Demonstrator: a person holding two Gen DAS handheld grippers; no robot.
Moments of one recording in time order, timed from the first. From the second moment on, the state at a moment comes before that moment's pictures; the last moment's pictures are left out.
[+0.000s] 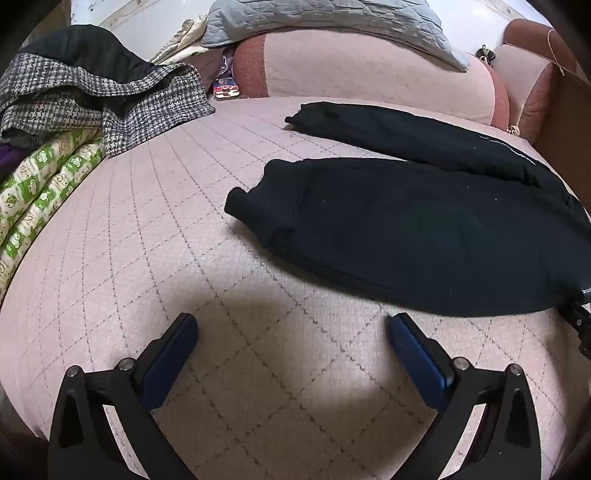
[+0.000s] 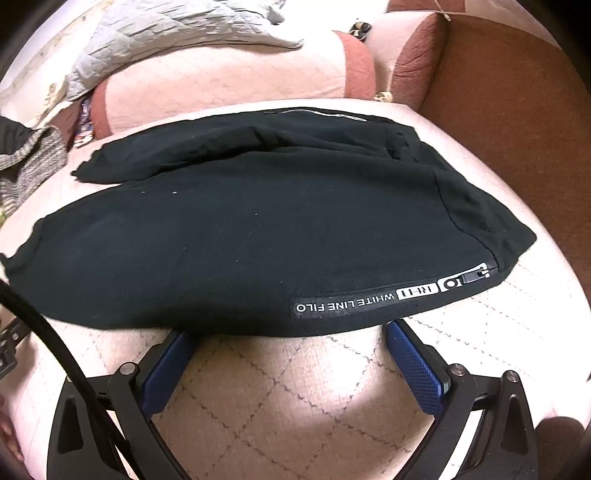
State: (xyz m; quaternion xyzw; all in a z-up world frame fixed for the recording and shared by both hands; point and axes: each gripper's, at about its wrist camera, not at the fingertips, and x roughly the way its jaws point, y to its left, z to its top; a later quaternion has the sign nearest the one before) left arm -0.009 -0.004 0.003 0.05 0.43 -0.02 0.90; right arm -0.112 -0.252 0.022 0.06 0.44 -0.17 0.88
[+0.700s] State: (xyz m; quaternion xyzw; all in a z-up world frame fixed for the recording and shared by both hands) left arm -0.037 0.004 0.018 0.04 0.39 -0.05 0.92; right arm -0.159 -0.277 0.056 0.16 0.34 -0.14 0.92
